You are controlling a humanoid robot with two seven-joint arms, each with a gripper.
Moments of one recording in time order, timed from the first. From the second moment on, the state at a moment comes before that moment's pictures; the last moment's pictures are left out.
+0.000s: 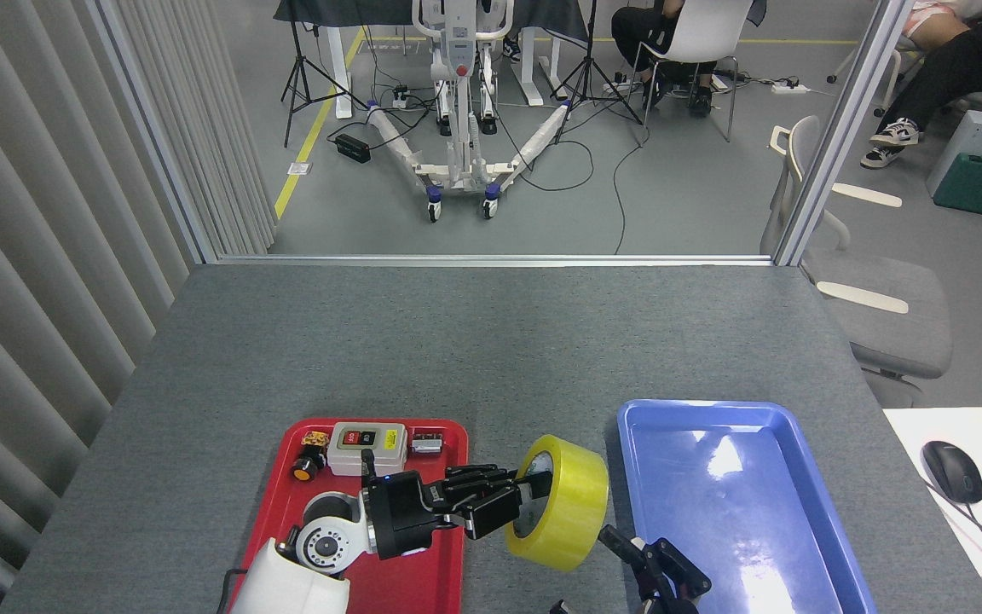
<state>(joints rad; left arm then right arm) -0.34 -0.09 -0.13 -1.27 -0.46 -0.79 -0.96 0.20 -0.15 0.17 -1.70 1.29 -0.79 -0.32</state>
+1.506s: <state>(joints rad) -0.01 0.12 -0.10 -1.63 -1.11 -0.35 -0.05 0.13 -0.18 0.05 -1.68 1.23 -0.10 0.25</state>
